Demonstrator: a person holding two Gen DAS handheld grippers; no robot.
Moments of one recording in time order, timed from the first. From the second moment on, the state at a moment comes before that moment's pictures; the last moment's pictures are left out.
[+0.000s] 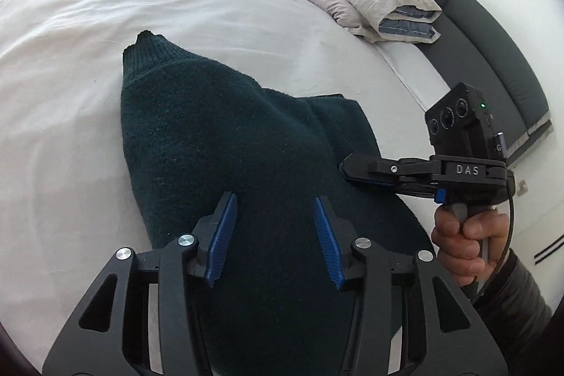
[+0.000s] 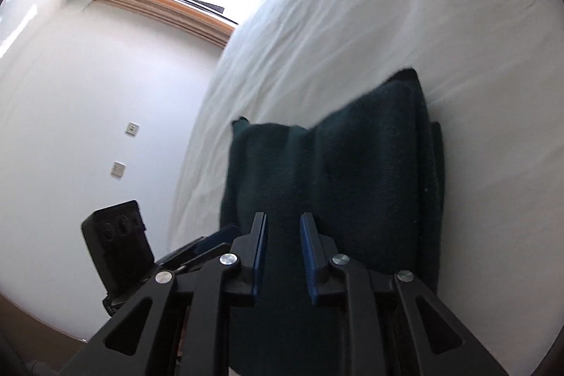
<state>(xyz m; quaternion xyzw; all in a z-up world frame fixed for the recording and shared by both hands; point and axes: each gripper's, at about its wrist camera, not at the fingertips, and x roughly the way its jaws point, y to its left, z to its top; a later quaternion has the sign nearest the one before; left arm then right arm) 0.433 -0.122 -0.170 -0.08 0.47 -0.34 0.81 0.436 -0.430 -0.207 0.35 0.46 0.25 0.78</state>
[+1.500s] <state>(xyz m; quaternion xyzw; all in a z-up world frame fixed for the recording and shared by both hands) 0.411 -0.096 -0.189 -0.10 0.52 -0.26 0.81 0.383 -0.450 -0.212 0.28 0.47 0.17 0.82</state>
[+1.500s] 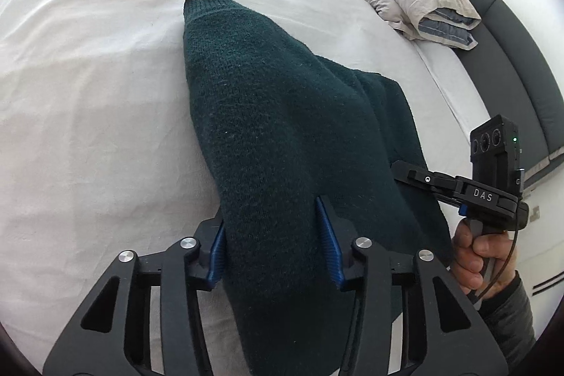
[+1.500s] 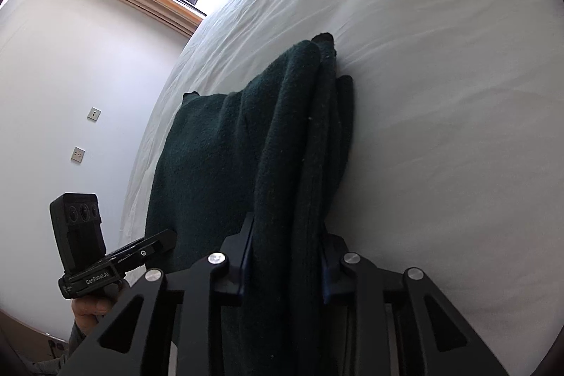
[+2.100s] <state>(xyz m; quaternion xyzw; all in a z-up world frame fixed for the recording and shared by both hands) 0.300 -0.006 -0.094 -0.03 0.43 -0.20 0.88 0.305 -0.329 -0.125 0.19 0.41 0.21 0.87</state>
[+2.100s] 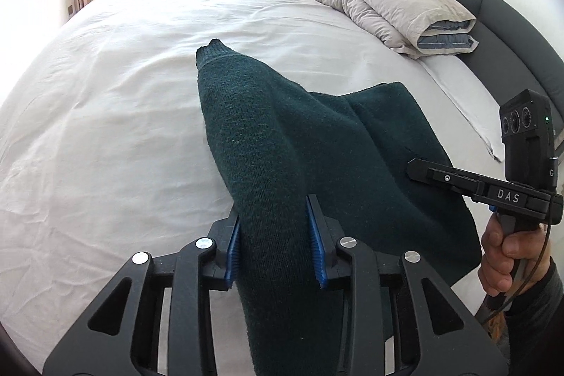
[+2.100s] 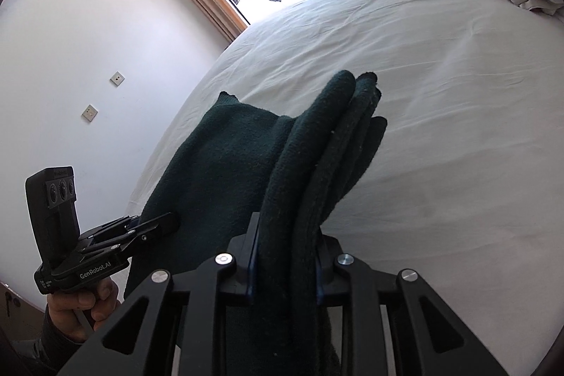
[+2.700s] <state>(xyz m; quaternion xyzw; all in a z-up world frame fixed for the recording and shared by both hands) 0.221 0.110 -0.162 -0.05 0.46 -0.16 0.87 0.273 -0.268 -0.208 0.25 0.46 0.23 0.82</state>
